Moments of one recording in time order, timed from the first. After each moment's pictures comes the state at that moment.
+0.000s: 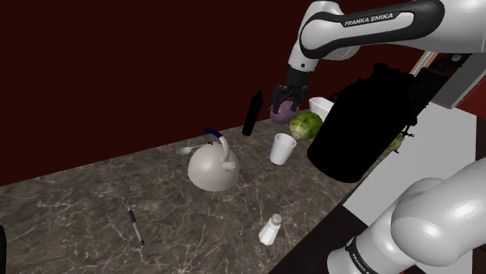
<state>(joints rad) -0.04 -0.24 -0.08 -2.21 -0.01 1.95 0.05</state>
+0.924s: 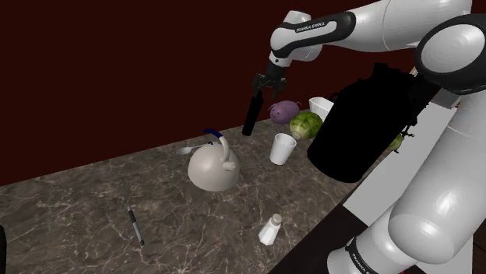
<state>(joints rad) -0.09 0.20 -0.13 -1.81 0.06 2.13 0.13</state>
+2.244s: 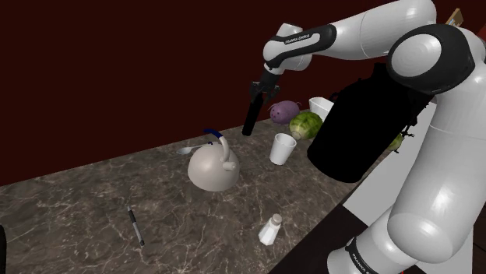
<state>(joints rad) -0.11 0.32 -0.13 -1.75 0.08 2.21 0.13</state>
